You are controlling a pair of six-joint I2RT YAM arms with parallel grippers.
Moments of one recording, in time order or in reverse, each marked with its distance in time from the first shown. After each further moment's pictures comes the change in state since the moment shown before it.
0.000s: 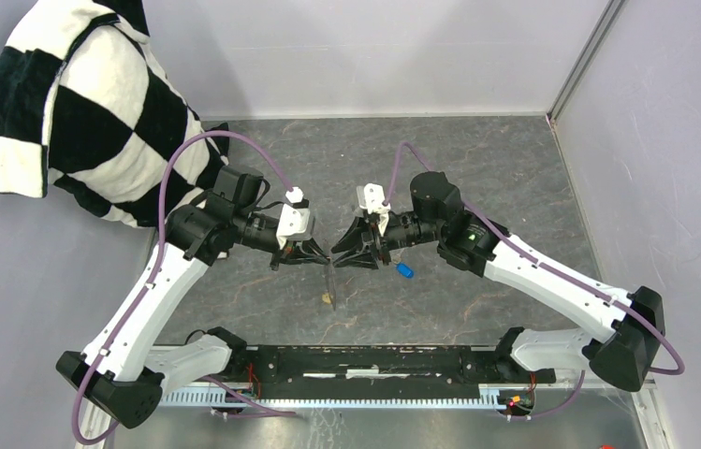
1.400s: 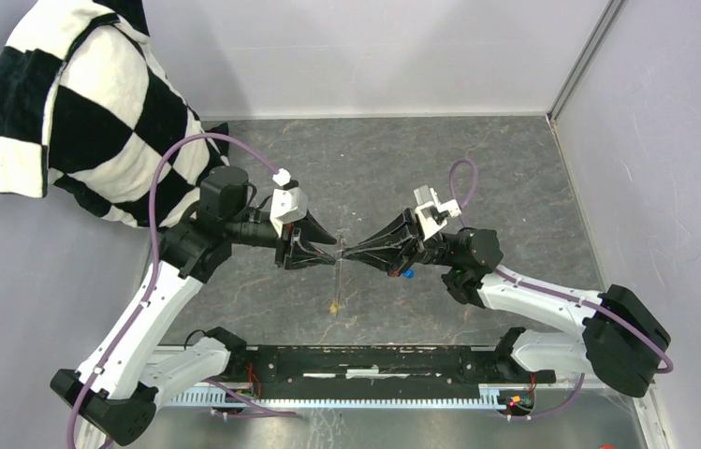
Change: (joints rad) left arm 0.000 -0.105 -0.121 0.383 0.005 -0.472; right arm -0.023 -0.035 -0.503 1.321 0.119 0.739
